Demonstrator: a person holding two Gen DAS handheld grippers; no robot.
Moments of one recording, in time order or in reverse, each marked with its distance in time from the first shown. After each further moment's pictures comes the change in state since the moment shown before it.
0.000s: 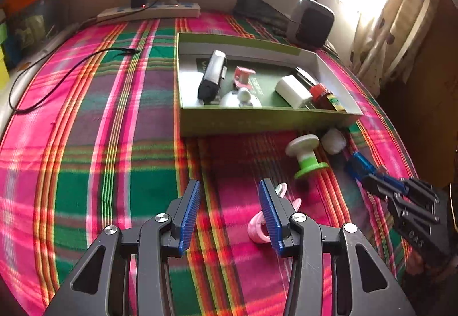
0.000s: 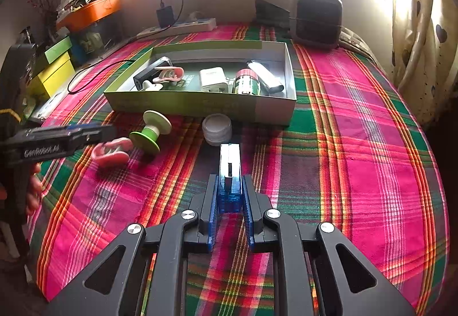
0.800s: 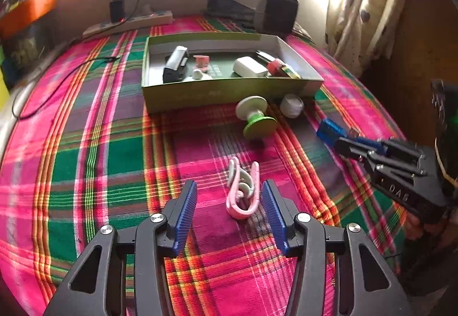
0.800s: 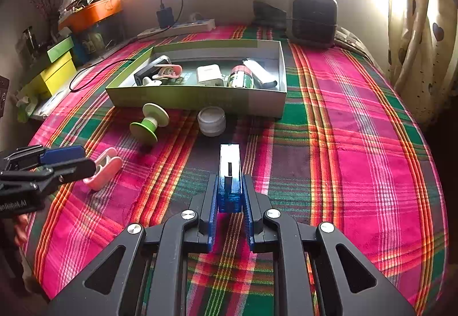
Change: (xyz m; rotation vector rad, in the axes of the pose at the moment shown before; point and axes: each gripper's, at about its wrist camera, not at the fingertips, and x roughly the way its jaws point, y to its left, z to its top) left arm -0.026 -0.044 -0.038 0.128 -0.021 0.005; right arm -0.009 -0.003 -0.011 0.001 -0.006 -0.004
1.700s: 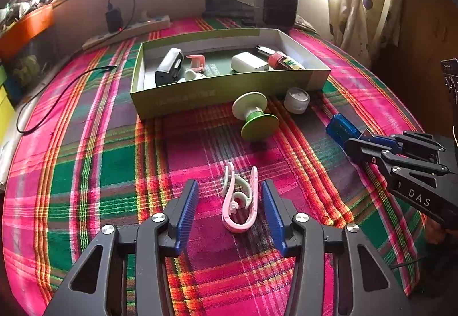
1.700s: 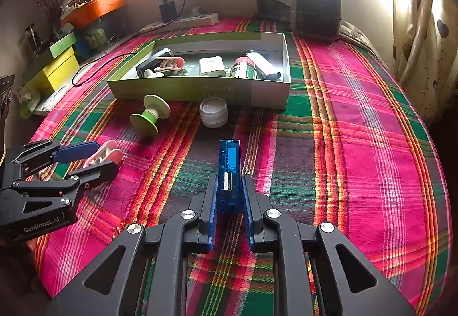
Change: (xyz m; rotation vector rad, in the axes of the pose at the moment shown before) left arm 0.018 -0.013 0.001 0.053 -0.015 0.086; right arm 0.004 0.000 -0.003 -0.003 0.025 0.021
